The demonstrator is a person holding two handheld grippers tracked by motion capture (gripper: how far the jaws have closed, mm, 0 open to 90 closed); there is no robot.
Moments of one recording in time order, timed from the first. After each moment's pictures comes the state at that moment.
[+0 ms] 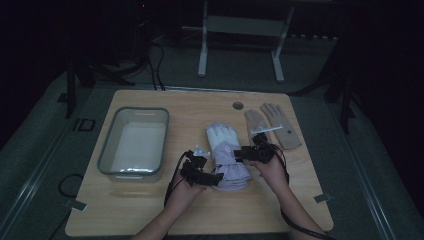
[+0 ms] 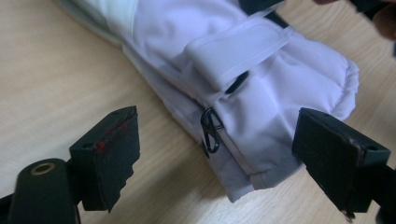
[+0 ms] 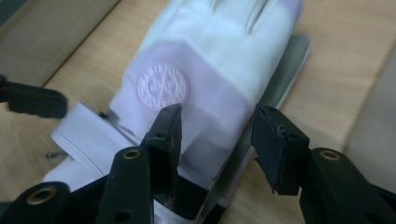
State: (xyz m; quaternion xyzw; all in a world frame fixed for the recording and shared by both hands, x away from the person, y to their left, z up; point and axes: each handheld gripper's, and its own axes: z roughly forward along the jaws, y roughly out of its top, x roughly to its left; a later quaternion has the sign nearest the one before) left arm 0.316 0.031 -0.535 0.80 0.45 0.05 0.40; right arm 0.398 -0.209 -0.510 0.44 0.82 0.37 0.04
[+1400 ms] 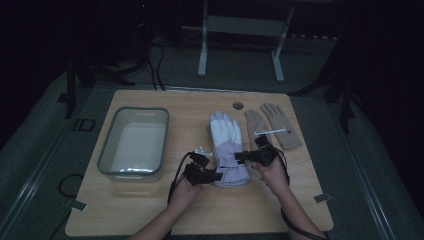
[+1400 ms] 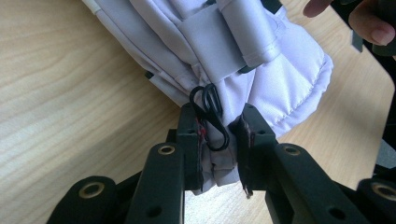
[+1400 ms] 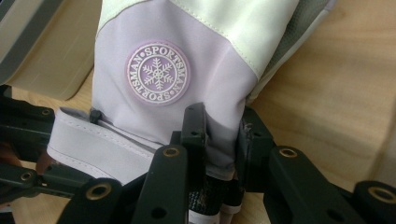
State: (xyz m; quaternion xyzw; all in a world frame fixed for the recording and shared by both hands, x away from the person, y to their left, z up) left arm 0.325 0.030 -0.534 0.80 0.43 -0.03 0.41; right arm 0.393 -0.215 -0.511 0.47 0.79 0.39 -0.03
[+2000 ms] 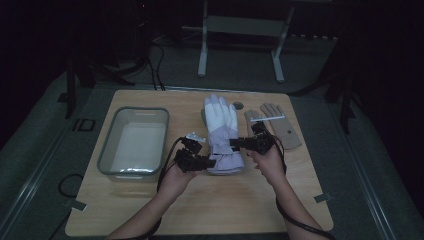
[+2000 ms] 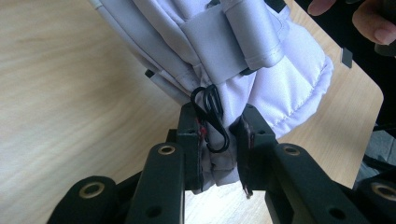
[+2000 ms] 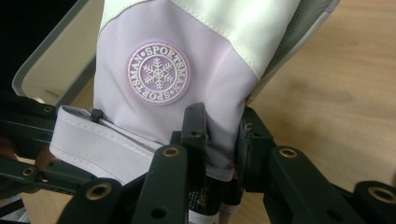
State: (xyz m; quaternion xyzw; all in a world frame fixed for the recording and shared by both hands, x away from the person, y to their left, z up) left arm 0.336 0.059 -0.483 0.81 0.42 0.00 0.41; right arm 0.398 -0.188 -0.460 0.45 0.79 0.42 0.01
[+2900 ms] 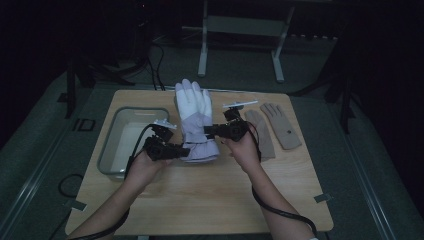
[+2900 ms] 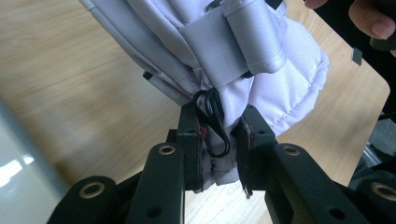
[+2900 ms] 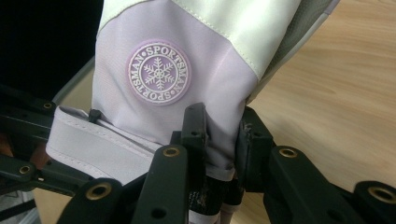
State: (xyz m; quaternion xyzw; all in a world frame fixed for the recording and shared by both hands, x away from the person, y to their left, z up) left arm 0.337 0.140 -0.443 0.81 0.42 0.02 0.40; right arm 0.408 -0.105 -0.427 0.41 0.80 0.44 0.01
